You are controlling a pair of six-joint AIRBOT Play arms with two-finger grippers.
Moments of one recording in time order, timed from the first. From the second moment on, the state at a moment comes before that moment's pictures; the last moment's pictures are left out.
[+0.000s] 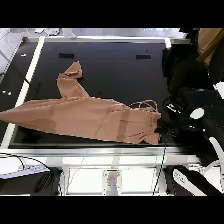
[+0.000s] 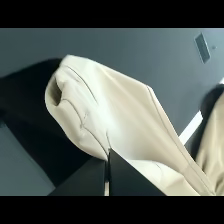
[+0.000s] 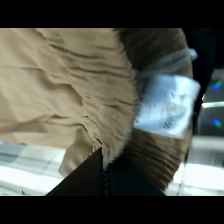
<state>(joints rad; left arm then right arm) 1.14 -1.38 1.21 0.86 -1.18 -1.20 -0.19 -1.06 0.62 -1.03 1.22 1.47</state>
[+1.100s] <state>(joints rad) 1.09 -1.13 1.00 0.95 -1.24 -1.18 -0.33 -0.73 0.75 -1.39 1.43 1.42</state>
